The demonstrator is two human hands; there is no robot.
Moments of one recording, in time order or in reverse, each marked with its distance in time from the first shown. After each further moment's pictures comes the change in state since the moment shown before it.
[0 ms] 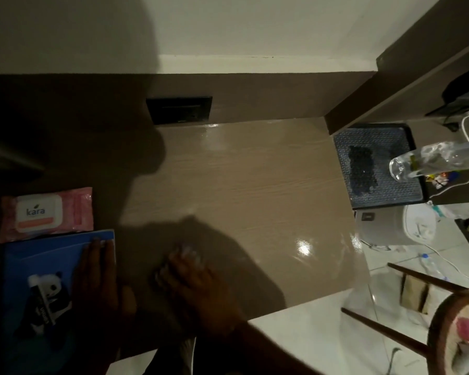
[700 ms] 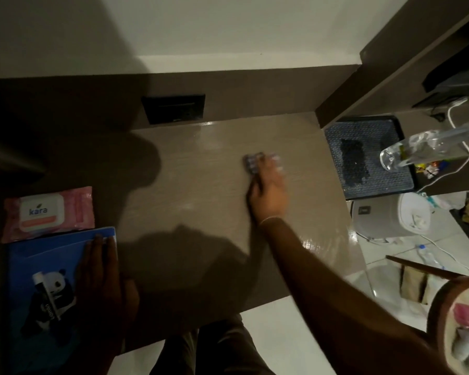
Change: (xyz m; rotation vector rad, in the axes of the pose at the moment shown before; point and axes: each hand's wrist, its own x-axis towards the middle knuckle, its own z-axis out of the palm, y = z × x) left_hand -0.002 0.004 -0.002 -0.019 0.051 0.048; right_hand 0.081 0.164 -0.093 0.052 0.434 0.715
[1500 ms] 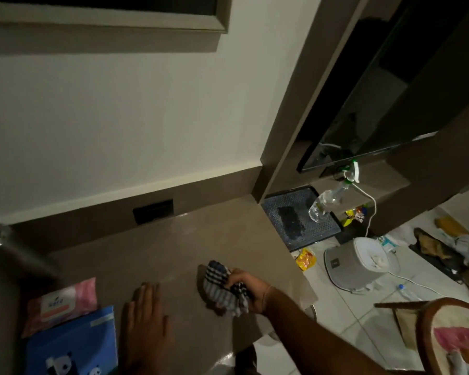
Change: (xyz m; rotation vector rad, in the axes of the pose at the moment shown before) left_hand 0.012 0.150 -0.096 0.116 -0.214 0.184; right_hand -0.097 -0.049 -0.154 1.320 -0.773 0.709
